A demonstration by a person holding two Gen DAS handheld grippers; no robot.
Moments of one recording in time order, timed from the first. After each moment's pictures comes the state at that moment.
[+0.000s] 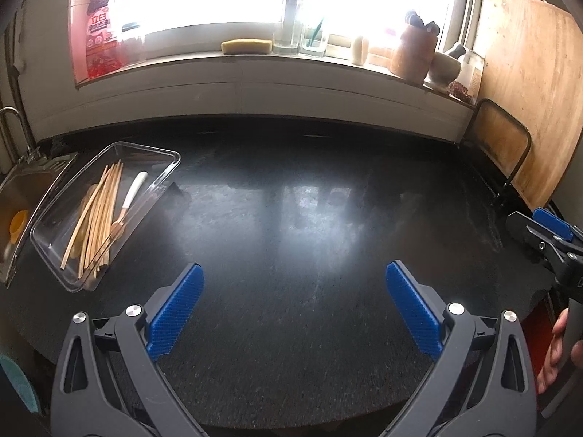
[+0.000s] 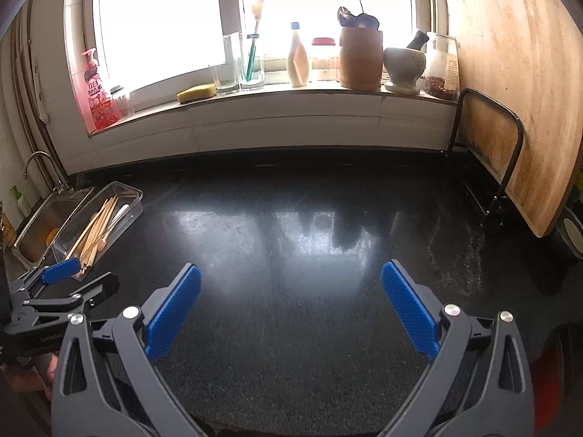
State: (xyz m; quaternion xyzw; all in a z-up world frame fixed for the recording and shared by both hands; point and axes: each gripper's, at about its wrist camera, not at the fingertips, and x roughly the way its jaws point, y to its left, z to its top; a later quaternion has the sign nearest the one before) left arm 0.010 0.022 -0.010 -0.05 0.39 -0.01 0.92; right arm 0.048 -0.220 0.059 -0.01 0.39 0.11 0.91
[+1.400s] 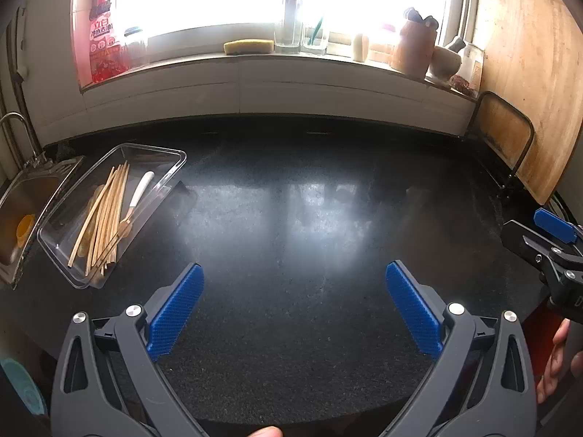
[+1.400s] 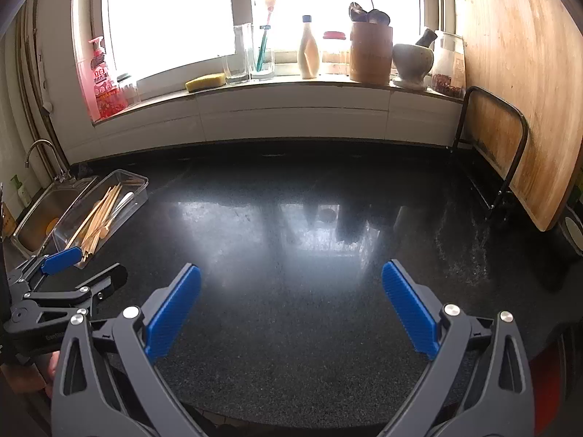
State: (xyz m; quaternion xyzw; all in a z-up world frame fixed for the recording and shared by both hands) left arm 0.001 0.023 -0.011 -0.04 0.39 0.00 0.92; right arm 0.033 -0.207 0.050 -0.02 0.40 0.12 0.91
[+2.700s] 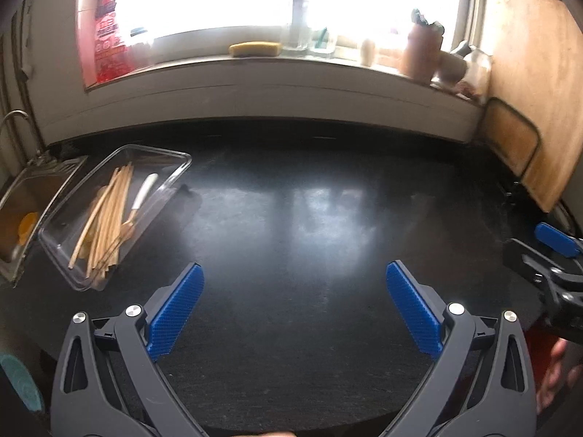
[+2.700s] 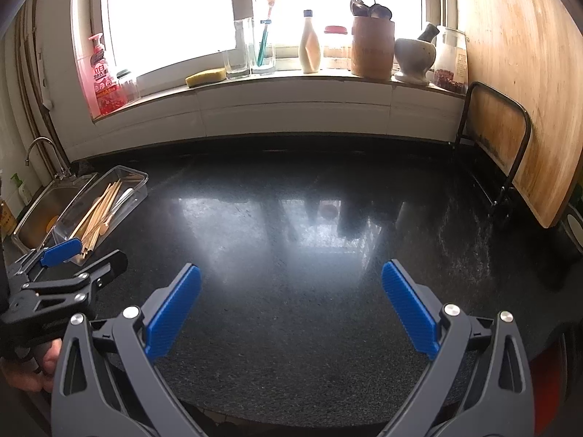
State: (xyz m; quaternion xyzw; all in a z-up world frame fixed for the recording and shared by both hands) left arm 0.008 0.024 -0.016 -0.04 0.38 0.02 0.92; right arm 0.037 -0.208 0.044 -0.02 0.41 0.12 0.91
